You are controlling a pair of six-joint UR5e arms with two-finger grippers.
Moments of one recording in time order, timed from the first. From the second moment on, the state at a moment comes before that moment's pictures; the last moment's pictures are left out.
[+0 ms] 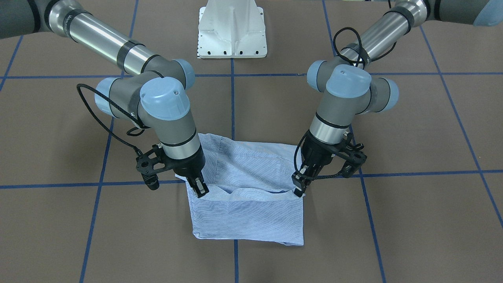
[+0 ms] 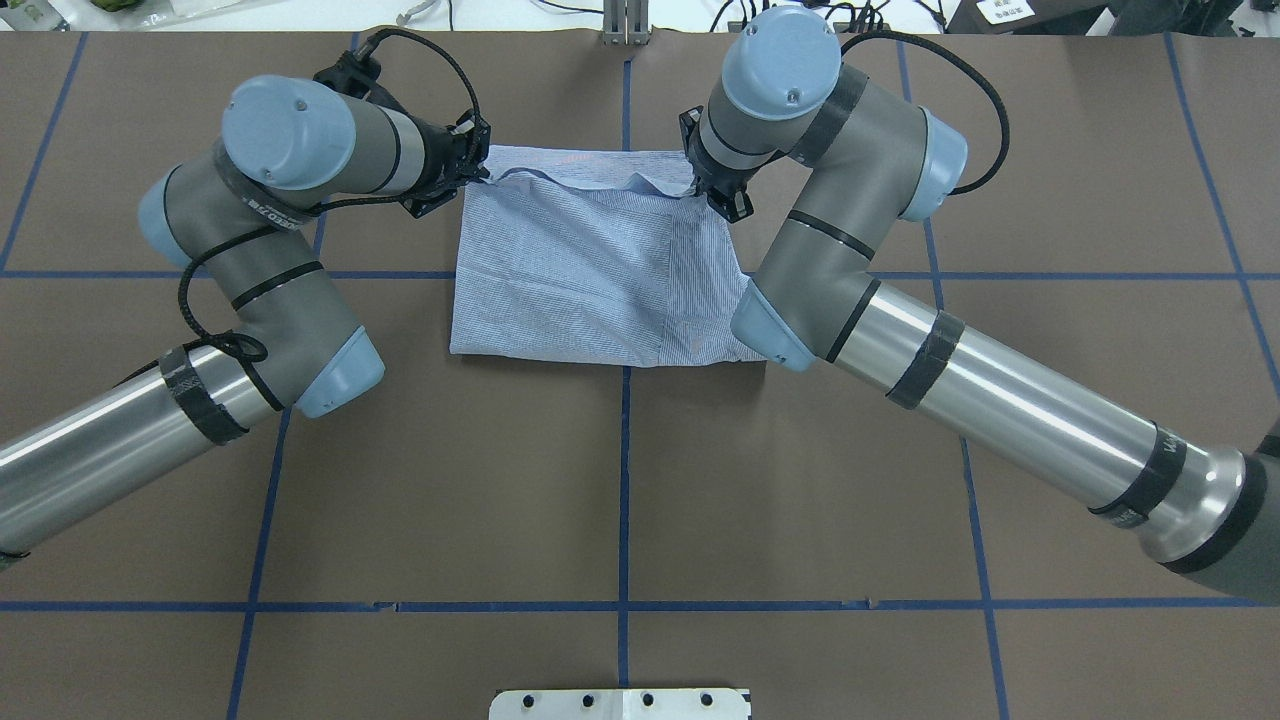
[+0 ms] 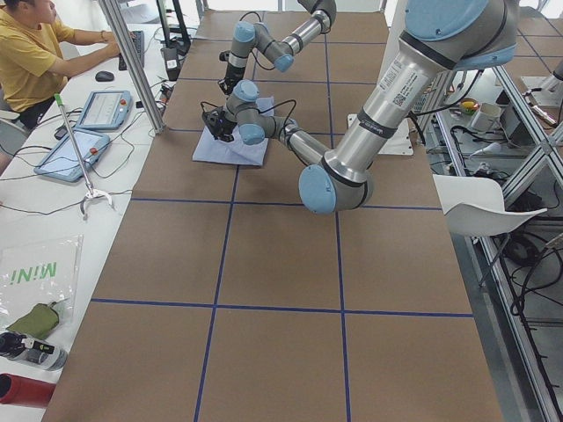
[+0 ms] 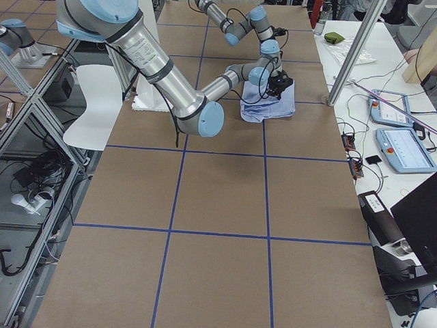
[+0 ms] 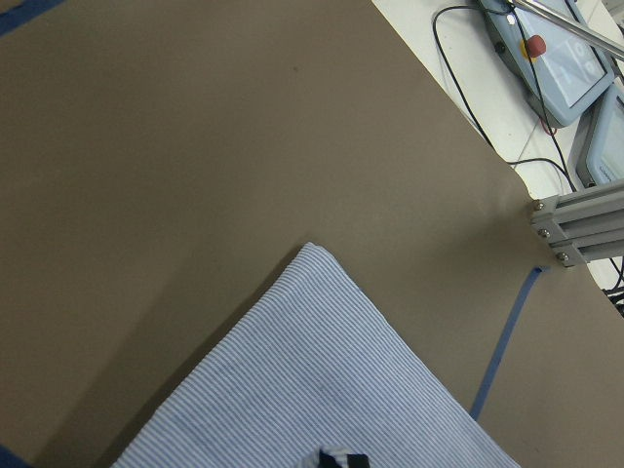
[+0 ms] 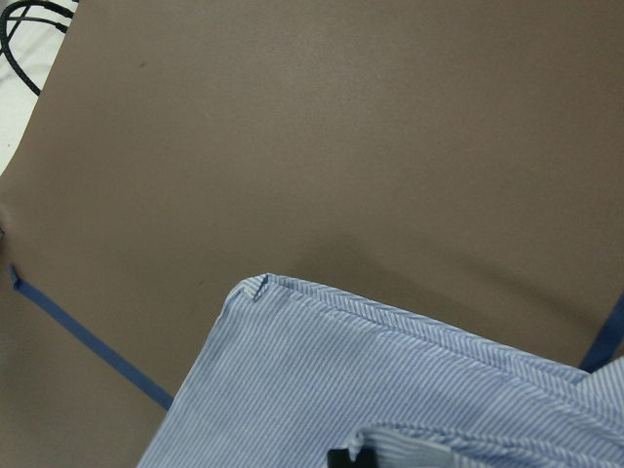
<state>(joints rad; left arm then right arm) -0.77 -2.27 -1.31 -2.26 -1.71 -1.86 0.75 -0.69 1.22 -1.22 1.82 2.16</state>
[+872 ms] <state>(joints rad) -0.85 -2.38 -1.03 -2.43 -1.72 -1.77 0.87 -0.55 0.90 -1.07 1.90 1.85</state>
